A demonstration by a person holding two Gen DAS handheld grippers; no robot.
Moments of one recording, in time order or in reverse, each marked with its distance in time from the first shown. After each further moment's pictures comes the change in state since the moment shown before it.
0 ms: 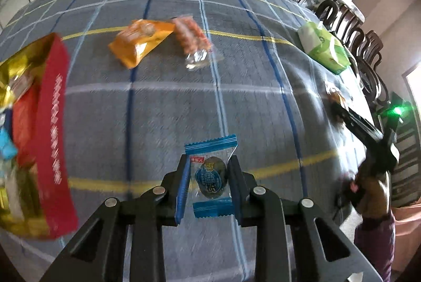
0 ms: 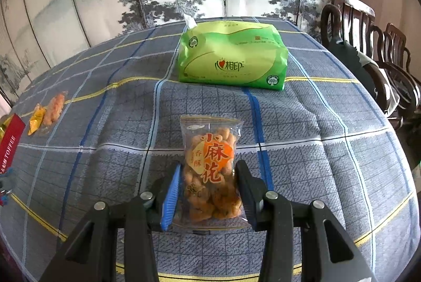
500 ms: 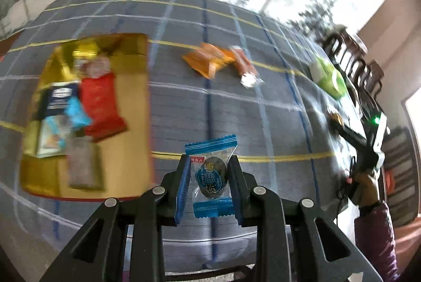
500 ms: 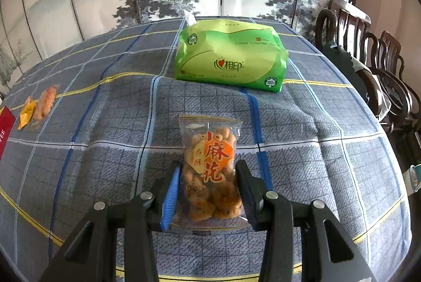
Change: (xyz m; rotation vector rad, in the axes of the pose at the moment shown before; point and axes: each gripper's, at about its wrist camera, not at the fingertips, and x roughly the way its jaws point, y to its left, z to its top) left arm -0.080 0.078 -0.029 -0.110 -0.148 0.018; right arm 0.001 0.007 0.001 -0.023 0.008 -0.060
